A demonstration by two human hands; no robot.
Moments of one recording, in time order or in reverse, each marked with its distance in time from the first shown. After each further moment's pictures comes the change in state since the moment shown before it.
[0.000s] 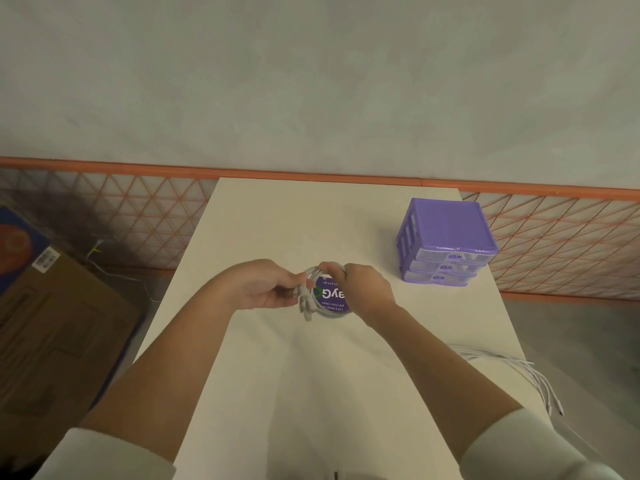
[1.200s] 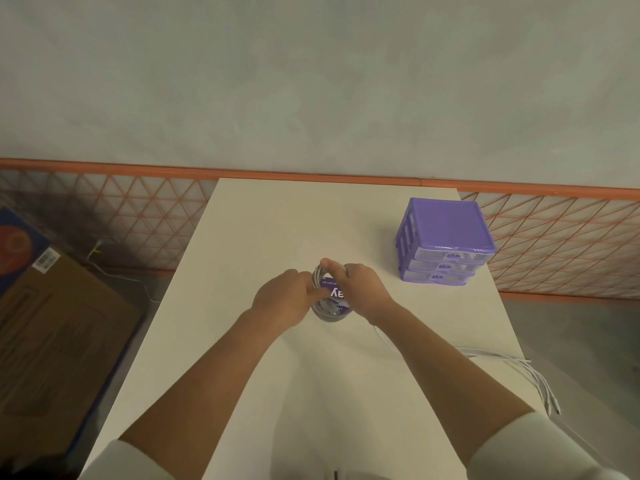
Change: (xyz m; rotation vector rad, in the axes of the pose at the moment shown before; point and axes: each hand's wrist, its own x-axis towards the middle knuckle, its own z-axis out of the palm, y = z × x) left_hand 0.013 -0.027 0.042 1.117 0.470 0.287; right_hand -0.015 -0.005 -0.010 0.469 -0.034 0.011
